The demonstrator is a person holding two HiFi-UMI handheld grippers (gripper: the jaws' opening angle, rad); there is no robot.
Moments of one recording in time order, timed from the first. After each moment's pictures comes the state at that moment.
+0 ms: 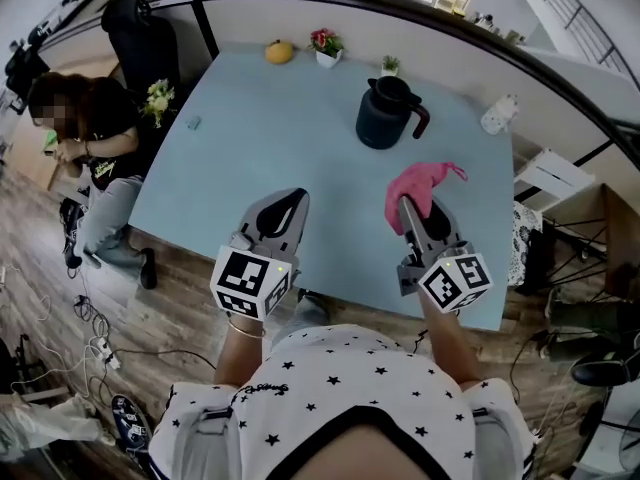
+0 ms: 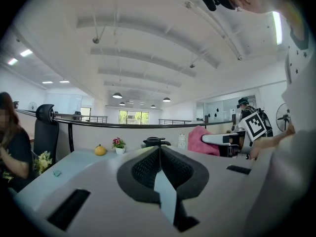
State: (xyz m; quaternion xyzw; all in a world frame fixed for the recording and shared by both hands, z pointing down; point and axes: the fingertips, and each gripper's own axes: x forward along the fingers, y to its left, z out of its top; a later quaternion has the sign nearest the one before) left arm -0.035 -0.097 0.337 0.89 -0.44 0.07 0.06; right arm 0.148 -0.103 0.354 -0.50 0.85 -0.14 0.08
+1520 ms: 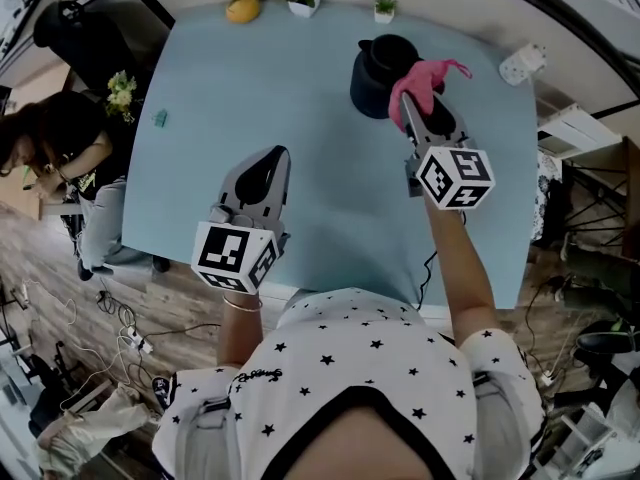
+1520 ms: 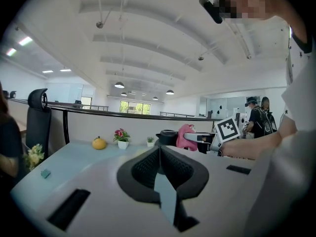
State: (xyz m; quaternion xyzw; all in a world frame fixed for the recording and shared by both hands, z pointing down) left arm -0.036 -0.223 0.378 0.89 -0.44 0.10 0.11; right arm 0.183 -0.310 0.414 -0.57 0.81 -0.12 -0.01
